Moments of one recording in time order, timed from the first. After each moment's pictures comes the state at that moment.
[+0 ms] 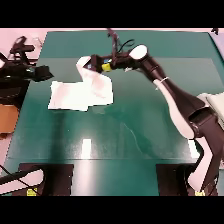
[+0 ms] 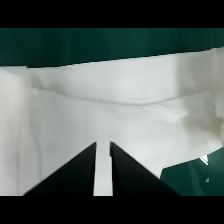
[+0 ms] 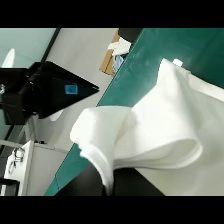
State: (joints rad) left arm 0.18 -1.27 1.29 1.04 -1.01 -1.28; right arm 0.53 -1.97 2.04 -0.46 0.92 1.34
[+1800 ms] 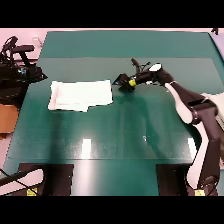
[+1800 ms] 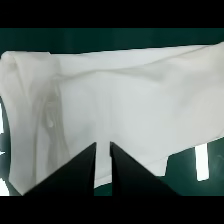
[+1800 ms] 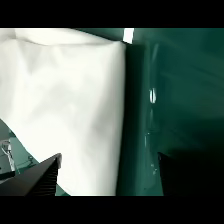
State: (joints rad) left arm 0.24 -1.24 1.29 1.03 -1.09 -1.24; right arm 0.27 -2.16 1.88 -0.49 1.16 1.35
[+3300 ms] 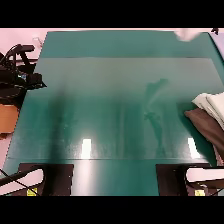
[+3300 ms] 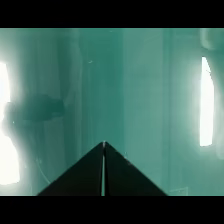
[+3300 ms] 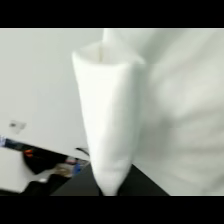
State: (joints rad) left arm 0.24 -1.24 1.29 1.12 -1.23 -1.30; right arm -0.32 -1.50 2.00 -0.58 0.93 1.88
